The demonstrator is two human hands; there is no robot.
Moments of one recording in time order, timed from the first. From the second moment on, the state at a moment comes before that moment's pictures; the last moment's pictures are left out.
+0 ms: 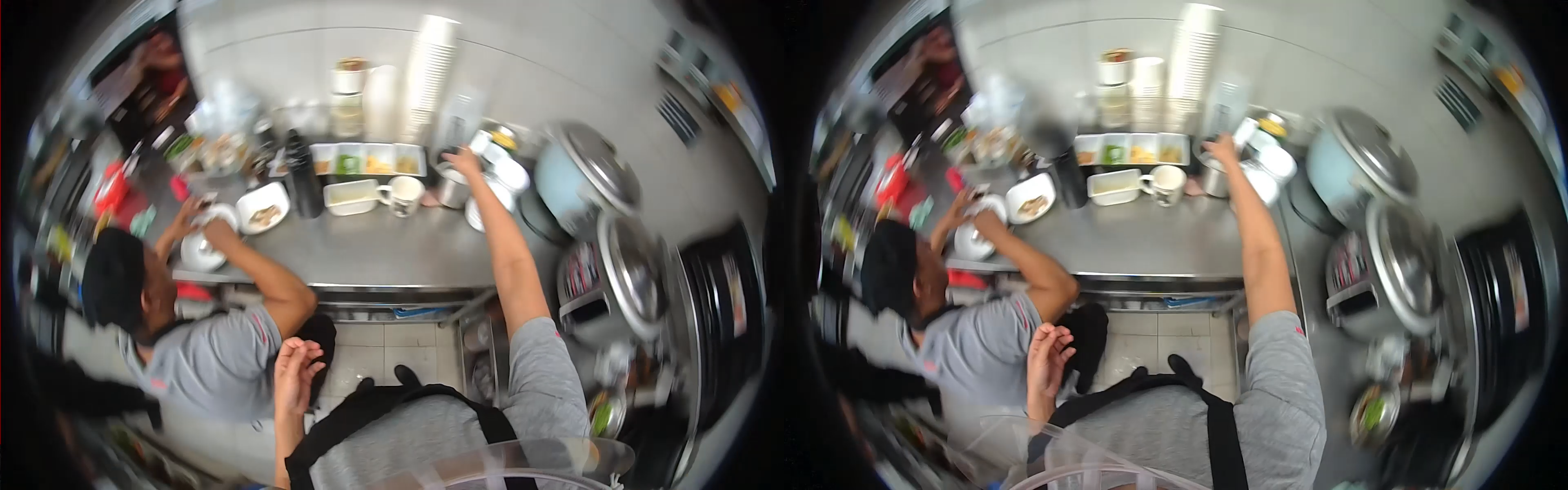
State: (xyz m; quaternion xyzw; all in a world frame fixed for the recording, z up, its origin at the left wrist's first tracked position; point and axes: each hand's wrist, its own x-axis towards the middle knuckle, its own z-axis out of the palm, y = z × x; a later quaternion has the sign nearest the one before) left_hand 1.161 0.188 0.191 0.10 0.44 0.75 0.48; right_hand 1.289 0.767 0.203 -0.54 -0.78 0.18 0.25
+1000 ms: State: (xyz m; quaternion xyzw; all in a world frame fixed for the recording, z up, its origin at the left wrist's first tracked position) left_hand 1.351 0.088 0.180 -0.15 0.40 0.88 0.21; right_hand 1.381 0.654 0.253 -0.29 -0.78 -0.03 0.56
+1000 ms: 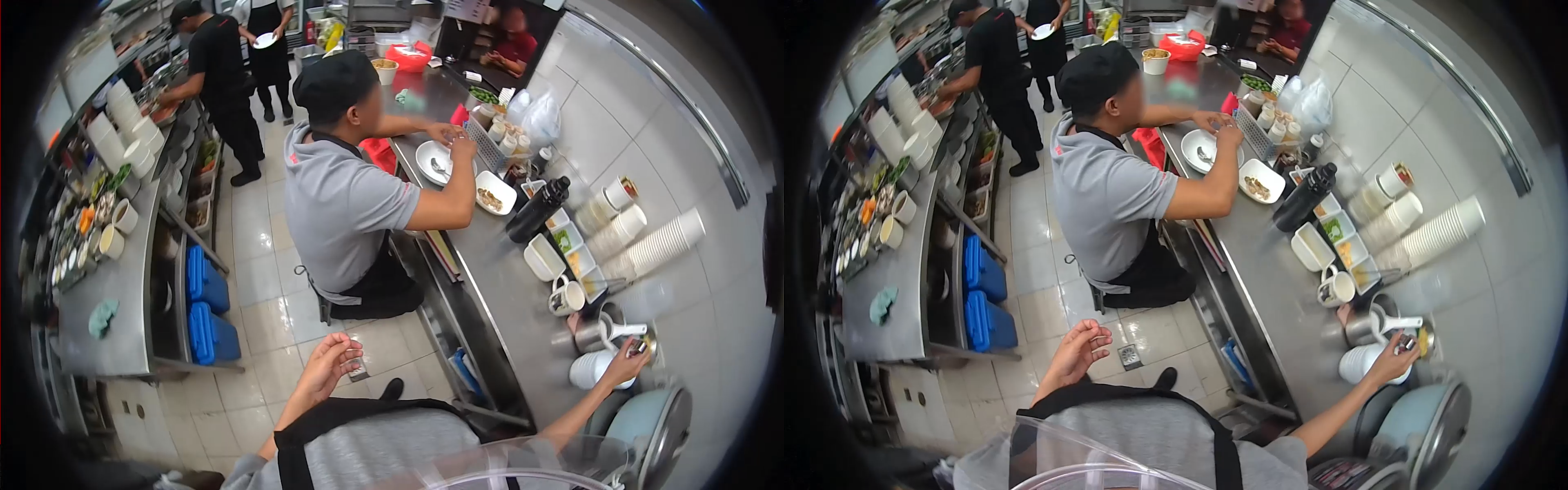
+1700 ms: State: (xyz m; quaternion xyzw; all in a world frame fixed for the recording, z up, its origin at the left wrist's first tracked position) left_hand 1.388 -0.252 0.135 0.05 0.89 0.45 -0.06; right_hand 1.323 -0.096 0.167 0.32 -0.62 0.68 -0.23
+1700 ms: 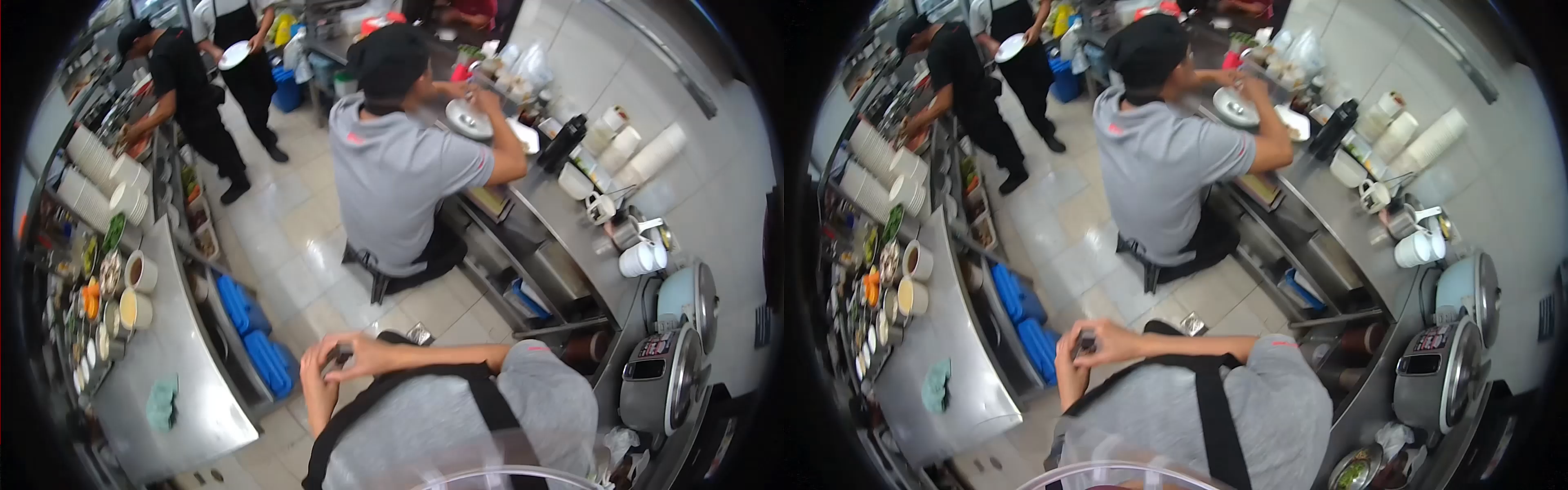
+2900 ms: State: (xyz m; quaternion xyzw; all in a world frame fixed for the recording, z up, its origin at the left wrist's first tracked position) left_hand 0.837 -0.430 0.171 0.42 0.88 0.19 0.11; right_hand 0.896 -0.241 0.088 0.04 -0.87 0.44 -0.20
